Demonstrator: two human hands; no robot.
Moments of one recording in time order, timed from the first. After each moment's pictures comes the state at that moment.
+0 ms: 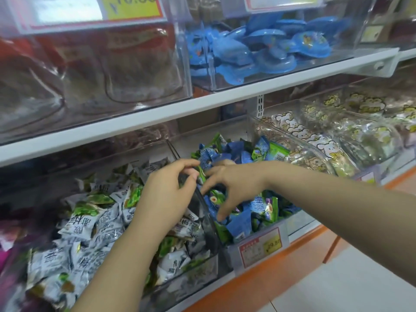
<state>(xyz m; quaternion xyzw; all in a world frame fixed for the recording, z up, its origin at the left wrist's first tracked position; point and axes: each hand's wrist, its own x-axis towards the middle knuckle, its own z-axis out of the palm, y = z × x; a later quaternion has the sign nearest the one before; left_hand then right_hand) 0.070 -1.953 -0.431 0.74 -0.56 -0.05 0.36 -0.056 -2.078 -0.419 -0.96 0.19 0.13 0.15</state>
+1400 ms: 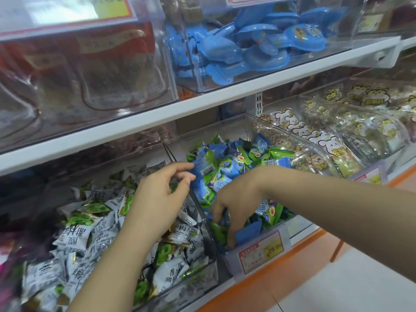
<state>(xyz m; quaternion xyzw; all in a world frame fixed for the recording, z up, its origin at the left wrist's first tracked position) 0.080 -1.956 -0.437 0.71 -0.58 -0.07 0.39 -0.052 -2.065 -0.420 -0.93 0.15 0.31 0.15</state>
